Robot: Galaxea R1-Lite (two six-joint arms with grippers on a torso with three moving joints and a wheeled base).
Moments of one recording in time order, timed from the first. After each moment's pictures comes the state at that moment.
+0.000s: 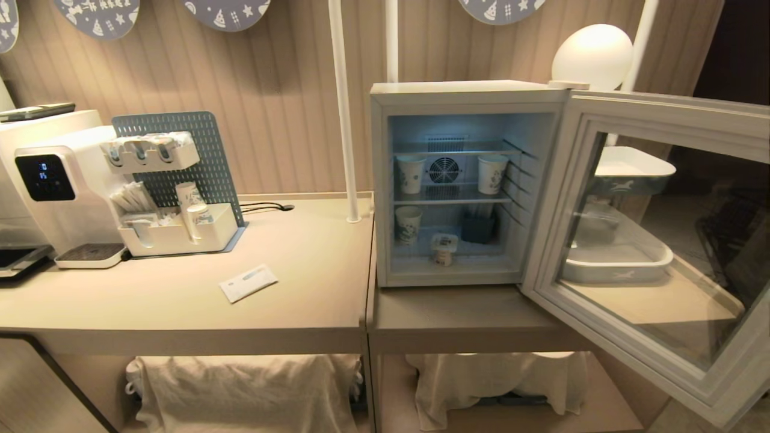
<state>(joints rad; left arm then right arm) 0.00 0.00 0.00 0.00 -0.01 0.01 0.01 0.00 -0.03 0.10 0.00 -0.02</state>
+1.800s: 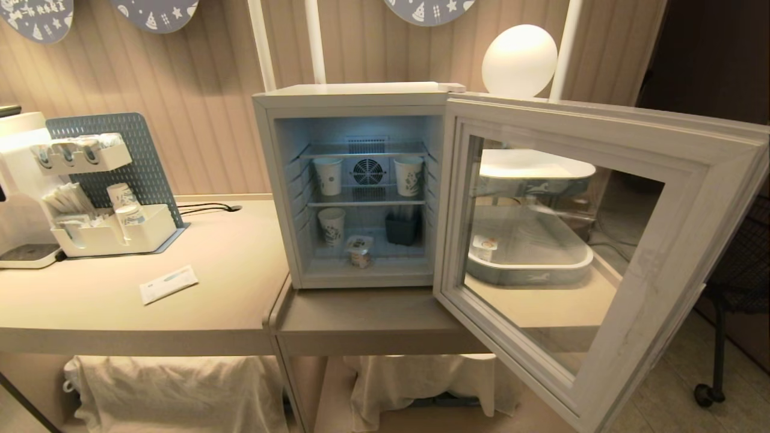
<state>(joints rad) 0.00 0.00 0.00 0.00 -0.01 0.00 0.01 0.37 -0.47 0.13 0.00 0.25</state>
